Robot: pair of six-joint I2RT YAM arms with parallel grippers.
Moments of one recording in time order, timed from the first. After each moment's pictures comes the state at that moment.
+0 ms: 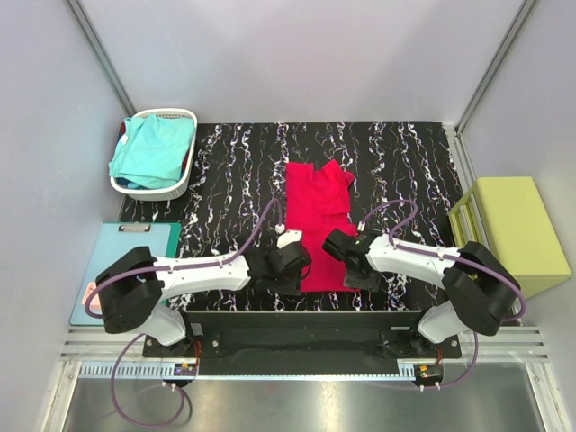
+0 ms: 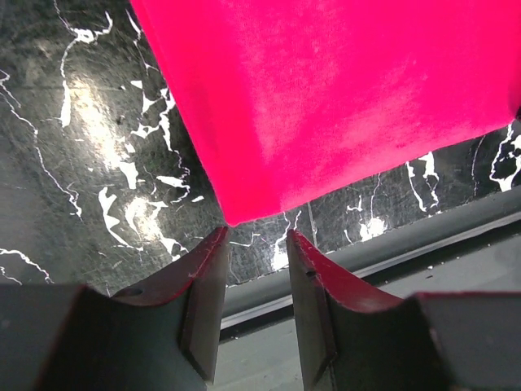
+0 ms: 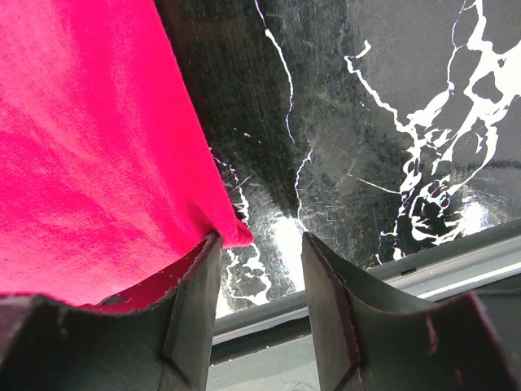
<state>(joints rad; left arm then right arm) -1.13 1.49 0.86 -0.49 -0.19 -0.91 0.85 1.48 0.80 -0.88 0.32 1.09</state>
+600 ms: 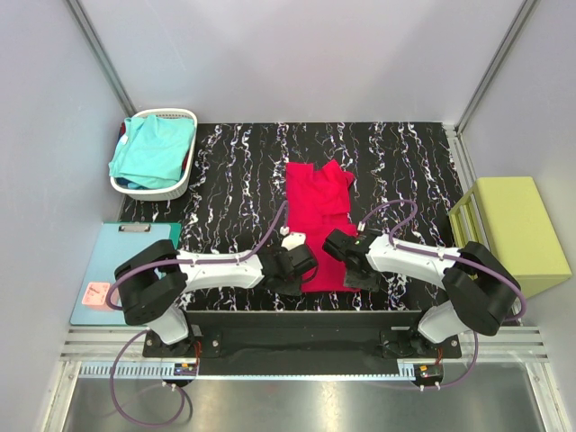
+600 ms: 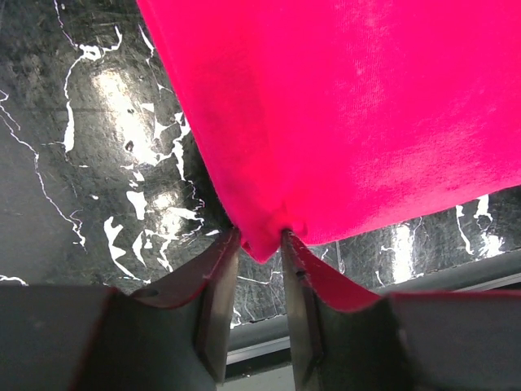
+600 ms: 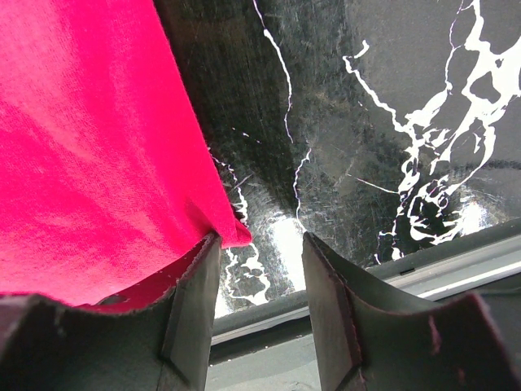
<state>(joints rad) -1.13 1.61 0.88 -0.47 -0.24 -0.91 0.85 1.48 0.80 -0.89 0.33 1.09</state>
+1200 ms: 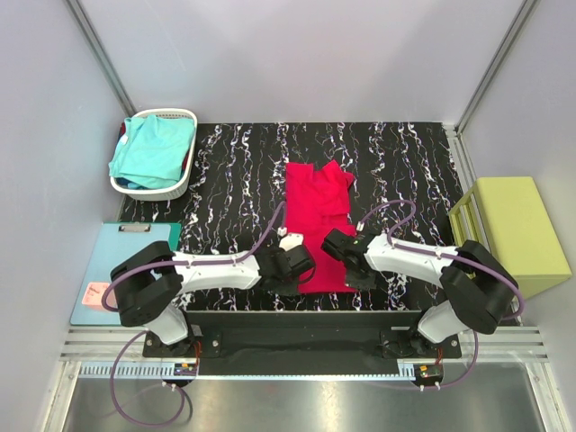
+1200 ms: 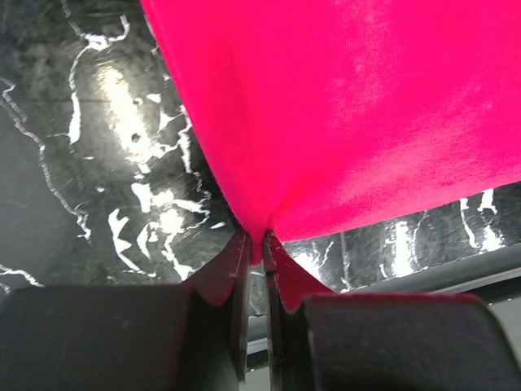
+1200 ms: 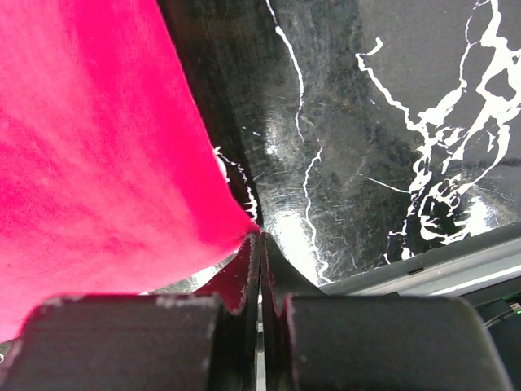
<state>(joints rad) -1.13 1.59 0.87 -0.48 -0.23 -0.91 0.85 1.49 0.81 -0.88 0.32 1.10</state>
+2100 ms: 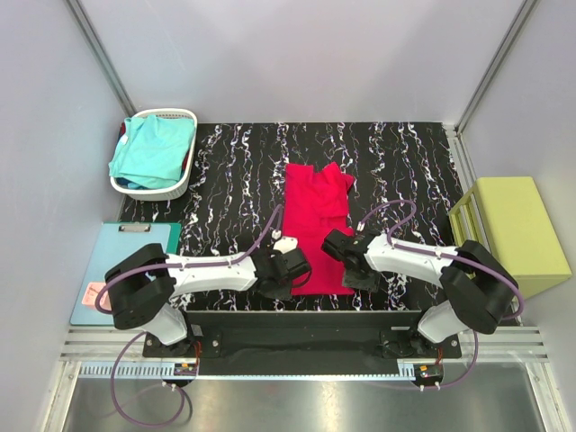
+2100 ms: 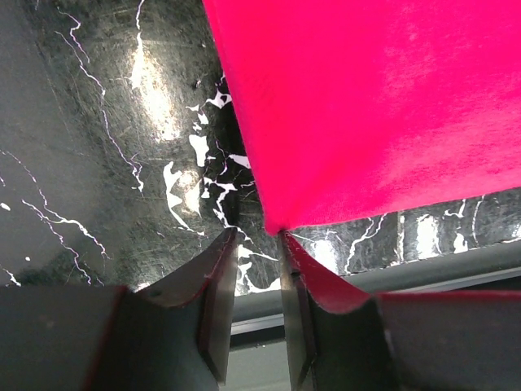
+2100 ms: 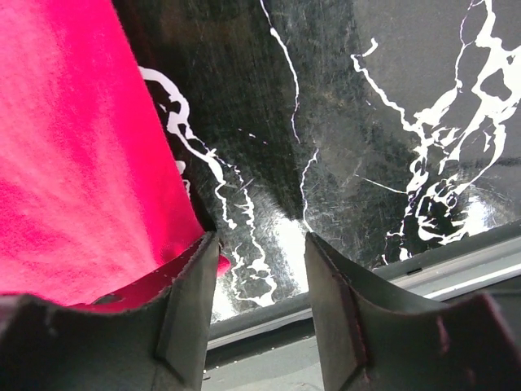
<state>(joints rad) -1.14 1.54 0.86 -0.60 -0.25 -0.92 0.85 1.50 0.81 -0.88 0.32 1.11</state>
